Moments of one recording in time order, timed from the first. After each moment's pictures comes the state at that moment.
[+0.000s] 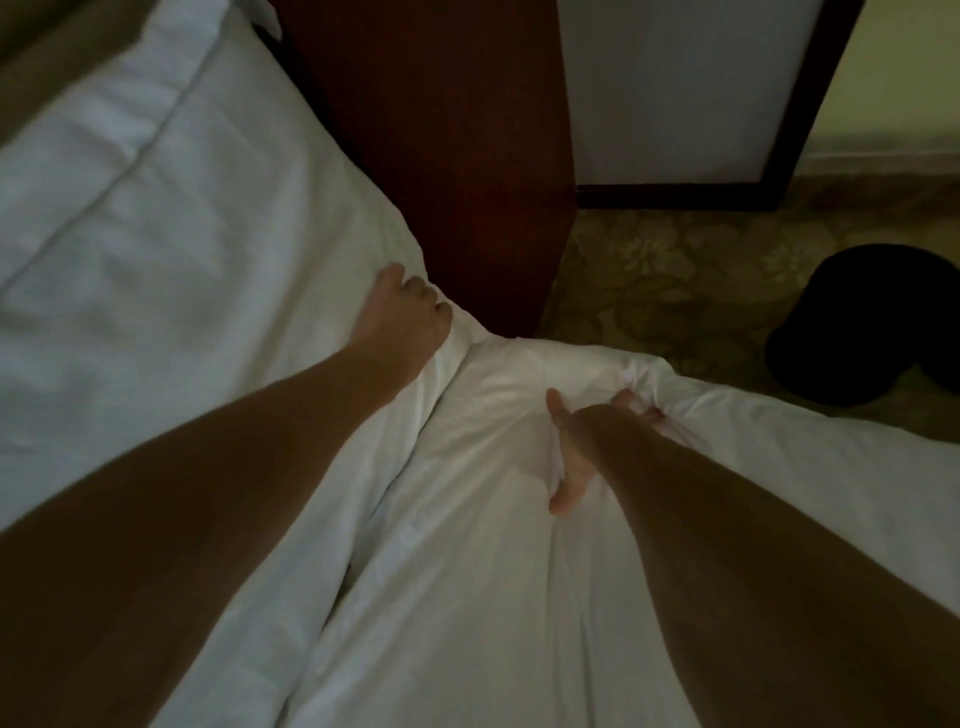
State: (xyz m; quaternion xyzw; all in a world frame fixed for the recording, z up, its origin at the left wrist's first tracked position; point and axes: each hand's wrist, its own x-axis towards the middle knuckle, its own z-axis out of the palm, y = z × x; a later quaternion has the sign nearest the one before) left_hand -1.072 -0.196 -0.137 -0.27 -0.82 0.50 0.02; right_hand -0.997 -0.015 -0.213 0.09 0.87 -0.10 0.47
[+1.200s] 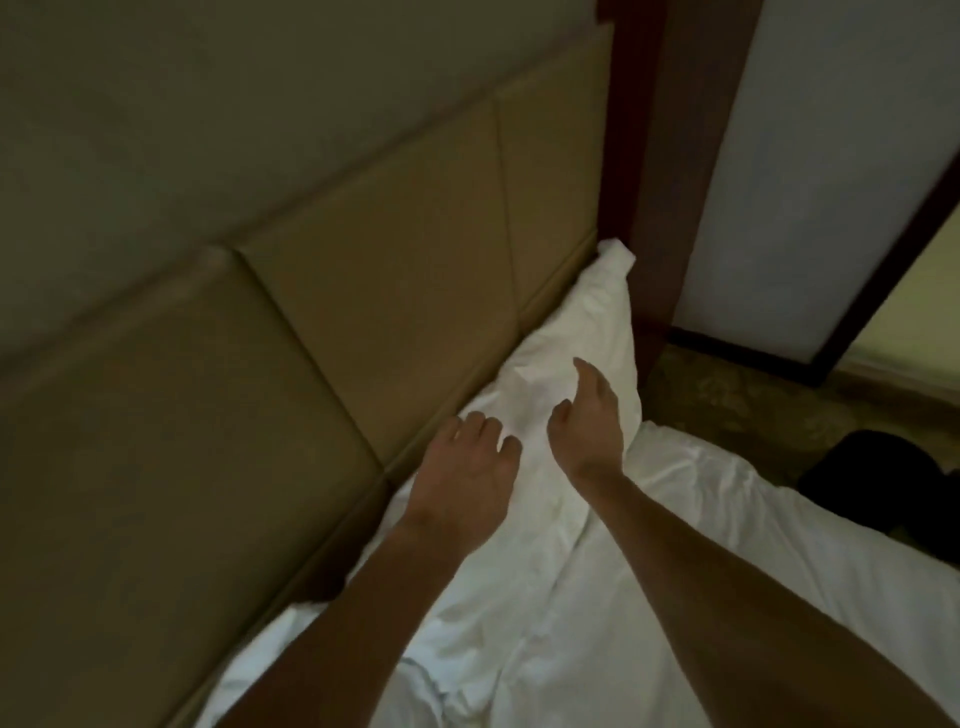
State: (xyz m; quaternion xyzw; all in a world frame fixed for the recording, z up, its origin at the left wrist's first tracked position) left_hand -0.741 -0.428 0.173 -0.17 -0.97 0.14 0.09; right_hand -0.834 -0.290 0.104 0.01 0.90 -0.43 -0.11
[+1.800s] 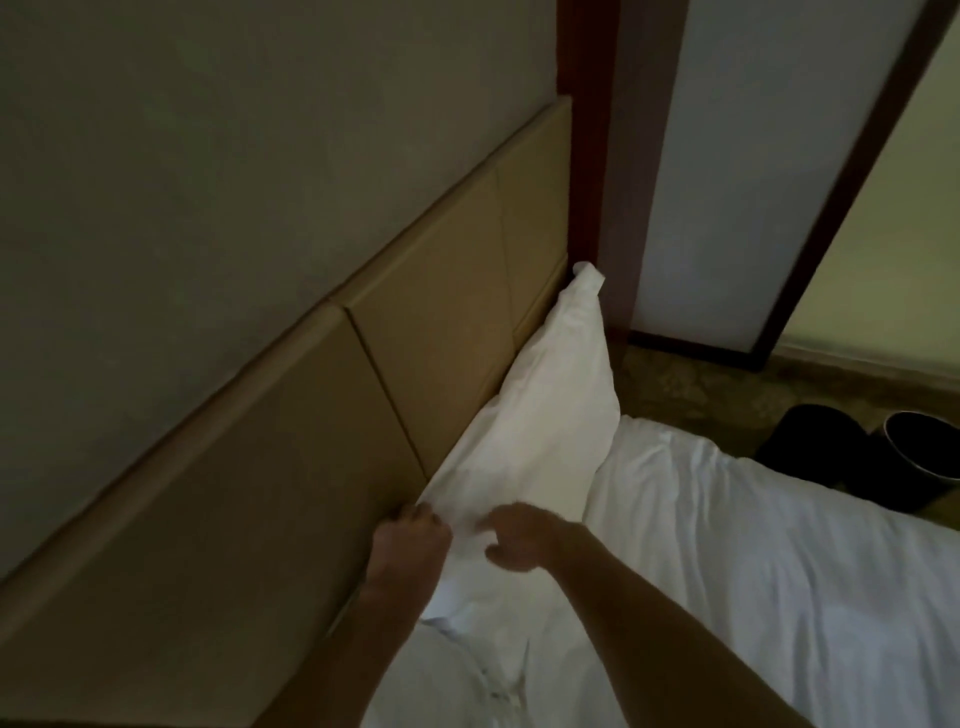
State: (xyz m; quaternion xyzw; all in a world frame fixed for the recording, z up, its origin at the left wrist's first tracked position) left_hand -0.655 -0.528 0.159 -0.08 -0.98 0.16 -0.11; right_hand -0.719 -0.362 0.120 -0.26 0.93 -0.14 0.20
